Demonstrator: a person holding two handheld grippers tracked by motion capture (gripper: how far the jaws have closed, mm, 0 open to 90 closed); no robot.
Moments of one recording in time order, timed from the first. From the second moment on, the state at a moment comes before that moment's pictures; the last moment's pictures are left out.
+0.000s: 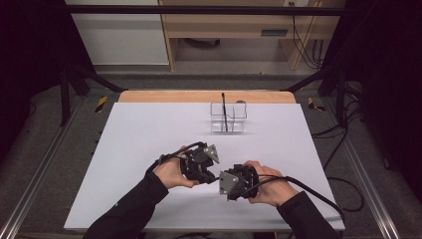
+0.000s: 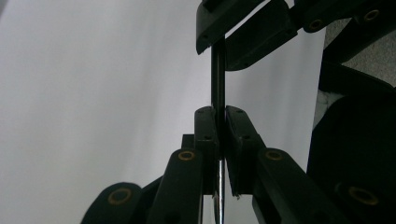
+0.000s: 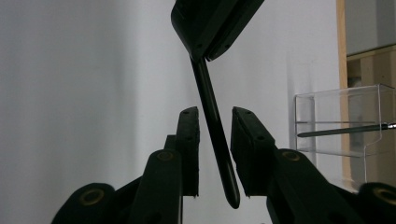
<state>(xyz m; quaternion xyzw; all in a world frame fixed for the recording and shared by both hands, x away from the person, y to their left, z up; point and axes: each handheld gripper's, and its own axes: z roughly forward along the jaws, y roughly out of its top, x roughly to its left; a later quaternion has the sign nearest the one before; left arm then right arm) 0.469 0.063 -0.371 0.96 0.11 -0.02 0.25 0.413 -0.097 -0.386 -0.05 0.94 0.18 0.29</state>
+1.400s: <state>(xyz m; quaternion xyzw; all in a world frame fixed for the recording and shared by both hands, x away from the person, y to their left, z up) 0.479 0.113 -0.358 0.90 0.22 0.11 0.37 0.431 -0.127 -0.394 0.04 0.94 0.21 0.27</state>
